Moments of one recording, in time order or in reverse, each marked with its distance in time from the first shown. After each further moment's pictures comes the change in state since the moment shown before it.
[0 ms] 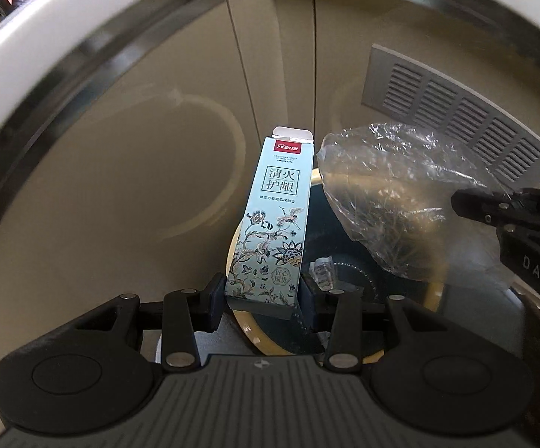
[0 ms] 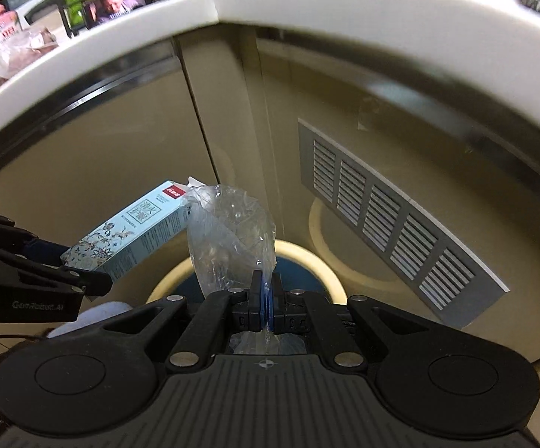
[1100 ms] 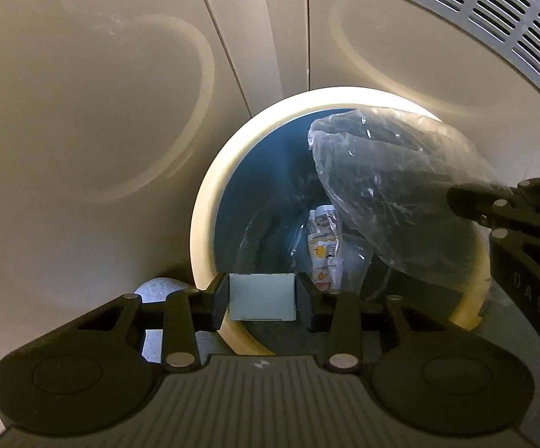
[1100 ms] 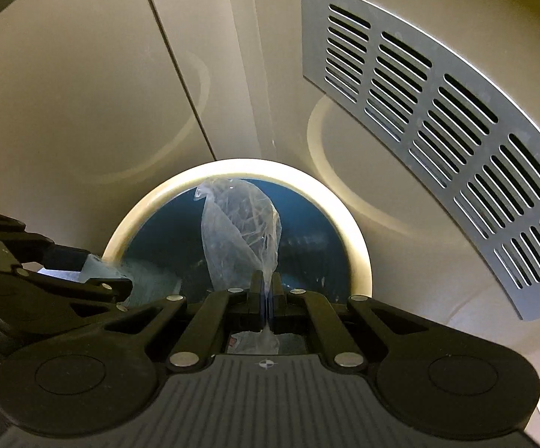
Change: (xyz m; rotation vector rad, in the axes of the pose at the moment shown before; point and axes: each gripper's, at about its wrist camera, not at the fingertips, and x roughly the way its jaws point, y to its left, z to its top) left arm 0.096 -0.036 0.036 0.051 0.239 0.000; right arm 0.108 0.011 0.006 0.025 0.281 -0.054
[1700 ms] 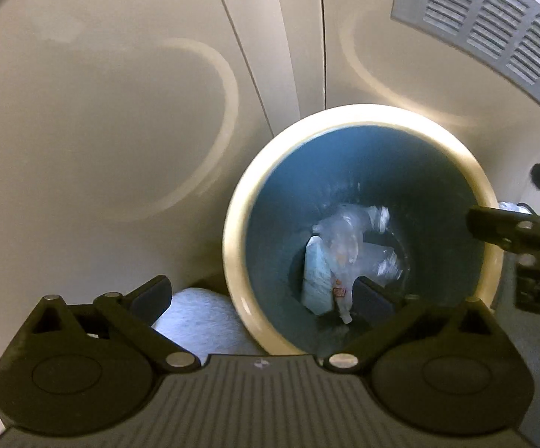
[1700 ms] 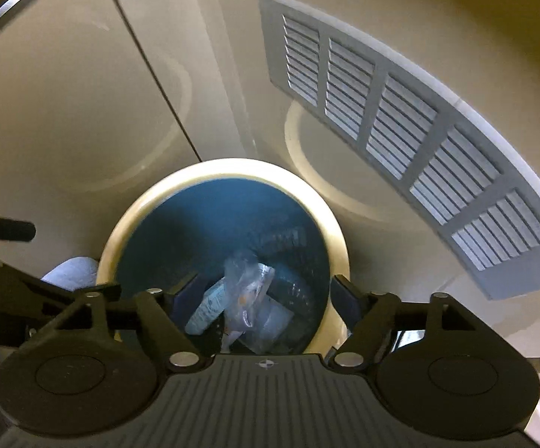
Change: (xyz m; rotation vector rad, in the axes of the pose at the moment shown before) left arm -0.031 0.020 -0.016 0.033 -0.083 0.060; right arm -0.027 -0.010 0.004 0.046 0.004 -0.002
